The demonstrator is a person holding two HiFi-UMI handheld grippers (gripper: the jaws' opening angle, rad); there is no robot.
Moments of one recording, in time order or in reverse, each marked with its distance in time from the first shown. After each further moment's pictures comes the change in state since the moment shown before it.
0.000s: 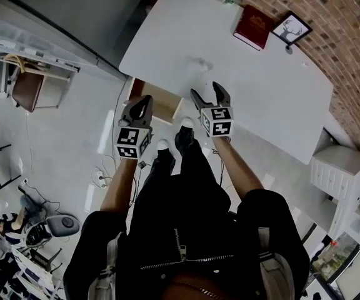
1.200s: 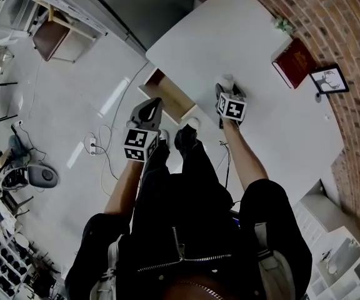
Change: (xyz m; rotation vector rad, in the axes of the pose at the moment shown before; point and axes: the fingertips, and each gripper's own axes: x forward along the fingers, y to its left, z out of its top) left arm -0.003 0.025 -0.026 -0.189 0.056 0.268; right arm 0.136 -0.068 -0.053 0.015 0.330 0.007
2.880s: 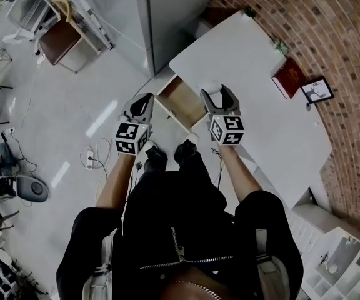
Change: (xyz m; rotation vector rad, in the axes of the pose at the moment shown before) left arm -0.090 0.106 0.030 0.022 -0.158 0.000; right arm -0.153 0.213 0.105 -0.228 -0.471 0.250
